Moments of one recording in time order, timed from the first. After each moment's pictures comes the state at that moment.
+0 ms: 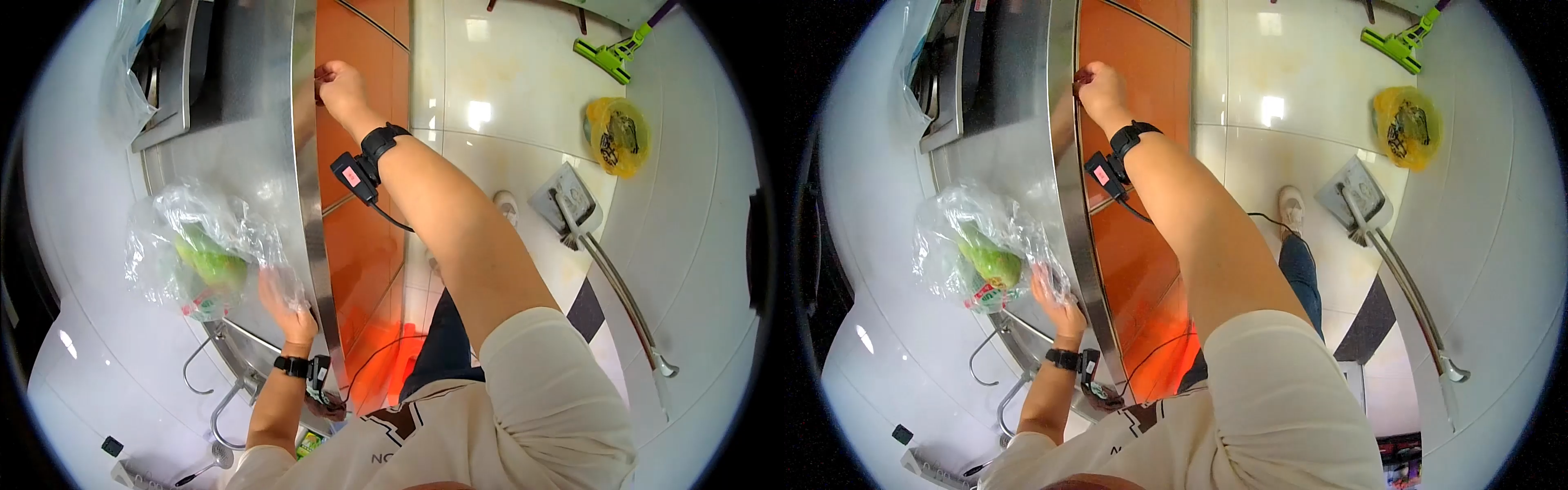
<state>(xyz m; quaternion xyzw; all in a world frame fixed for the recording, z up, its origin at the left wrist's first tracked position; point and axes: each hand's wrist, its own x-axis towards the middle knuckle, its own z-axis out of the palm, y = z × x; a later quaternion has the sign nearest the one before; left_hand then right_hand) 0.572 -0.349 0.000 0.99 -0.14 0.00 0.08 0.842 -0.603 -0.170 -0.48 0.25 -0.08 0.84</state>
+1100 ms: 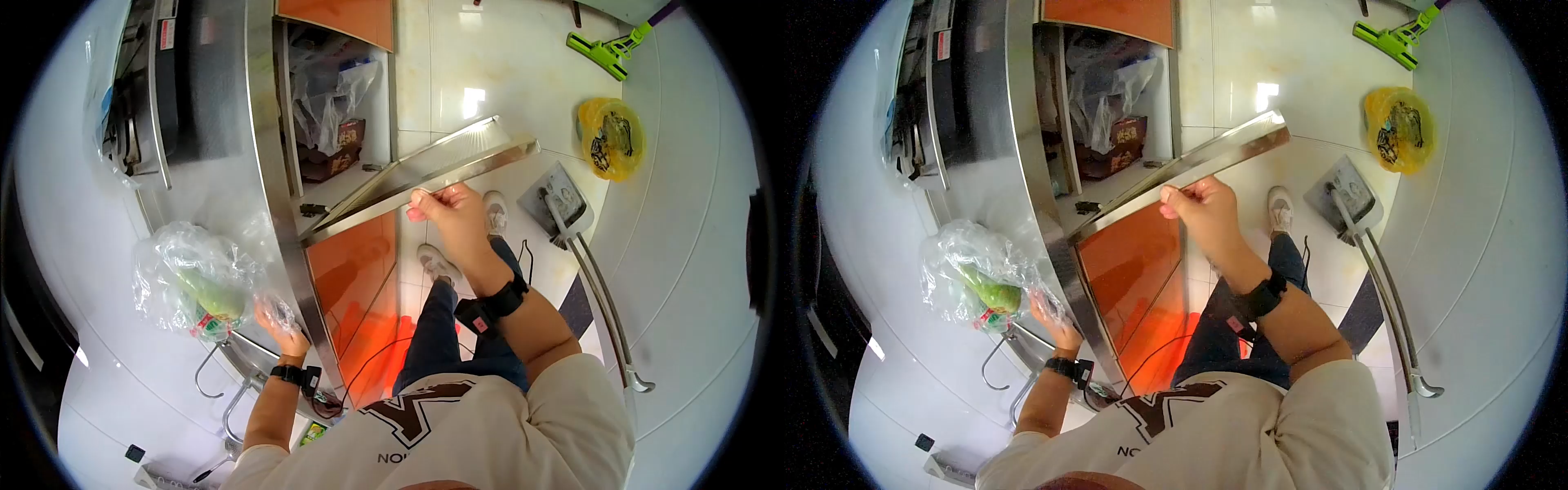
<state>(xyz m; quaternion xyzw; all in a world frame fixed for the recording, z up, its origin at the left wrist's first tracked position) 0.571 -0.343 -0.004 0.99 -0.12 -0.03 0.03 0.611 -0.749 -0.103 -0.36 0.35 0.05 0.86</state>
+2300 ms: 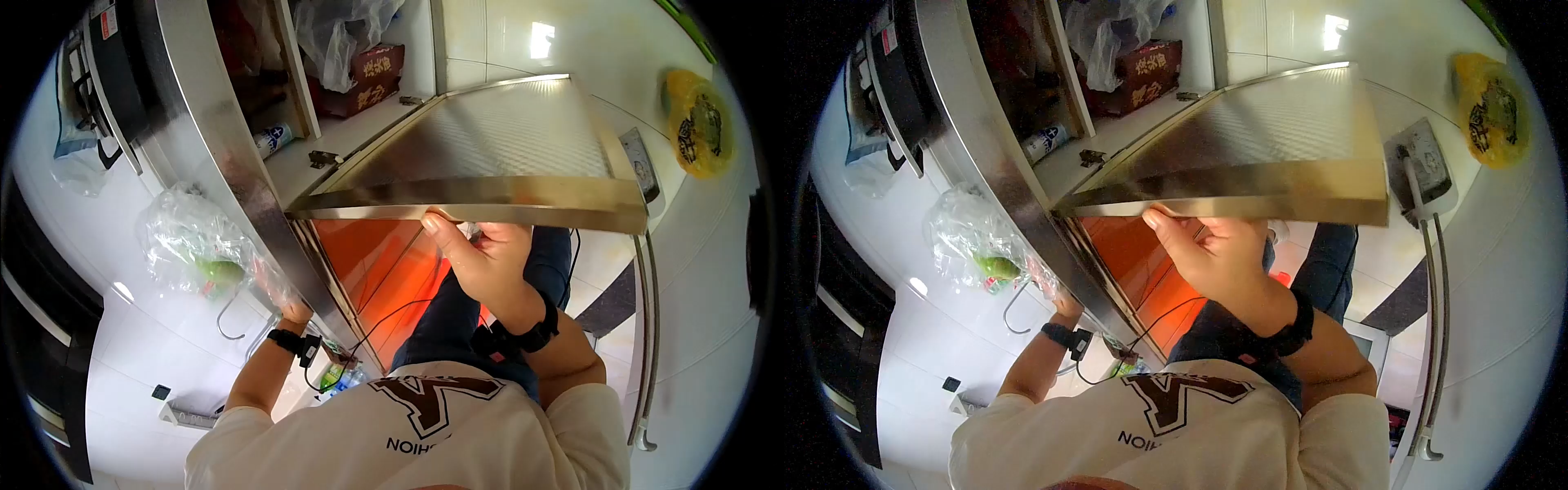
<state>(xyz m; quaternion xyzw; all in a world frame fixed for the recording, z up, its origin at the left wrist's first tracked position) 0.549 -0.286 -0.002 0.91 0.07 -0.28 0.31 0.572 -0.746 -0.114 -0.44 0.26 0.02 0.86</state>
